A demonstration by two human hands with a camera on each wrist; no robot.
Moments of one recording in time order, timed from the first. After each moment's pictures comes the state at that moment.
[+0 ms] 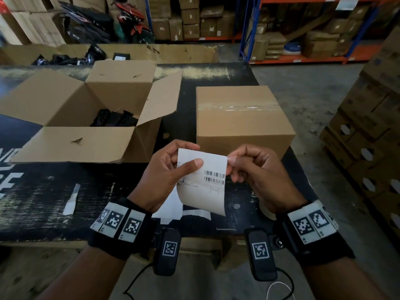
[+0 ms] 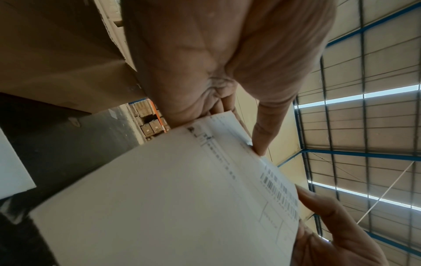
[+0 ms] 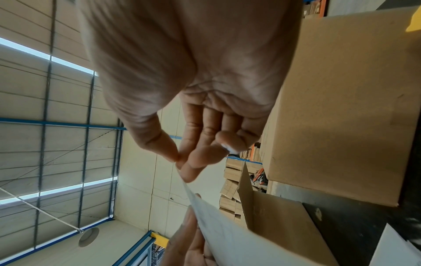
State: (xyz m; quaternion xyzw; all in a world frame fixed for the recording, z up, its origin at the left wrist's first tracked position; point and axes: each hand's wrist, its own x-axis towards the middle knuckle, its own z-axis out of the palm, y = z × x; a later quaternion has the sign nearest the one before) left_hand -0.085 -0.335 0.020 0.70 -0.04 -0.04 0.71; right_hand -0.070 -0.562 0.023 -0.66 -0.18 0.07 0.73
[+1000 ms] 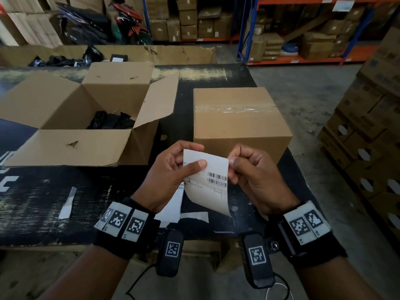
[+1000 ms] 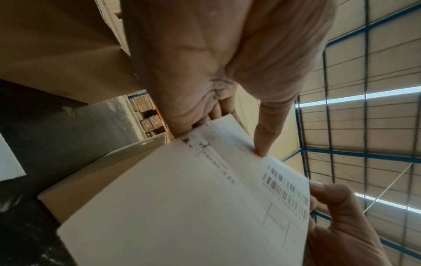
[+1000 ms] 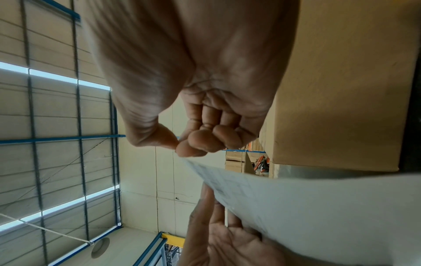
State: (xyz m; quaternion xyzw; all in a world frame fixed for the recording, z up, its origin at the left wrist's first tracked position) left_hand -0.077 -0.346 0.020 0.66 -0.06 -0.07 0.74; right_hand -0.068 -0.552 0.025 -0.60 -0.15 0.09 0.78
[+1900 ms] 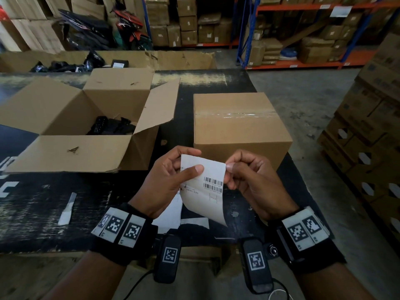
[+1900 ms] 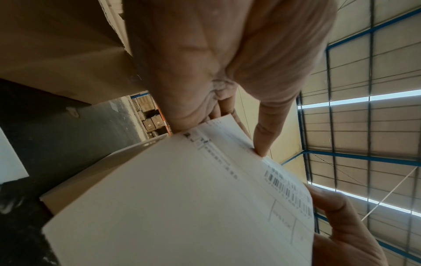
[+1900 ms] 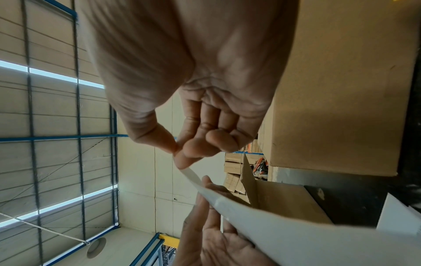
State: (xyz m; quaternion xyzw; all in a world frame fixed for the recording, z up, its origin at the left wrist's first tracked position) left_hand -0.073 -0.341 0.020 0.66 -0.06 -0.07 0.75; right_hand -0.067 -0.552 0.027 -0.59 -0.15 0.09 0.78
